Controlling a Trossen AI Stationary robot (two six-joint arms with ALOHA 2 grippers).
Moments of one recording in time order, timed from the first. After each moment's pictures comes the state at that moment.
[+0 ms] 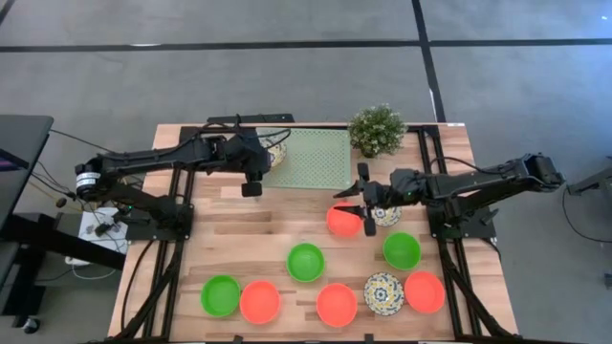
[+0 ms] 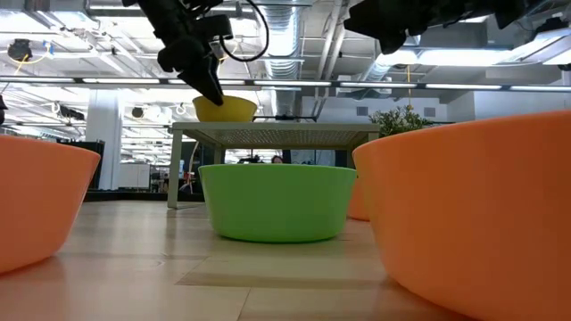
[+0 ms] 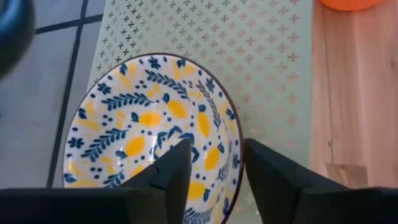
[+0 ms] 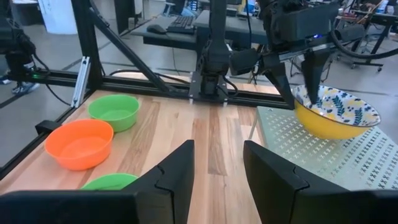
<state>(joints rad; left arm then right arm) 0.25 1.29 1.06 -0.65 -0.21 0.43 0.09 1.10 0.65 0.25 0.05 -0.10</state>
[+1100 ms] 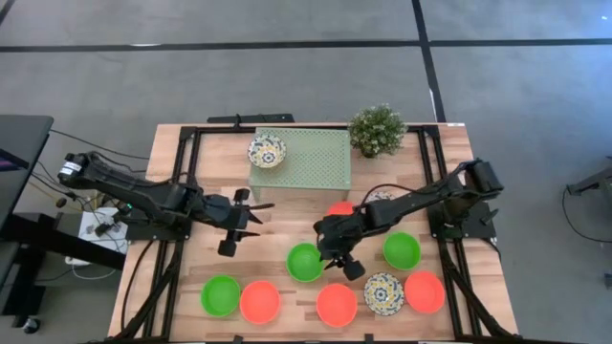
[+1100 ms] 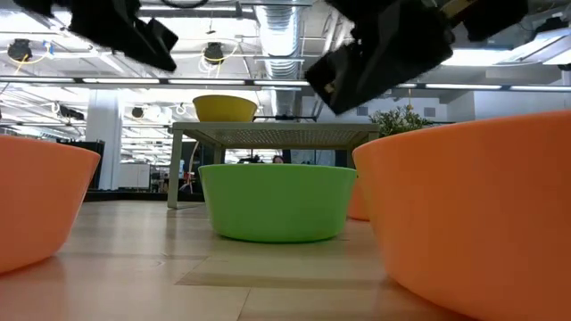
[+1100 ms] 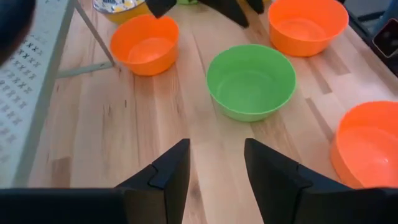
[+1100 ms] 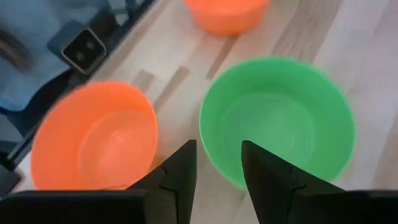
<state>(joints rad) -0.29 1.00 0.66 -0.31 -0.13 0.10 0.25 1.73 1.09 -0.23 -0.31 -0.16</state>
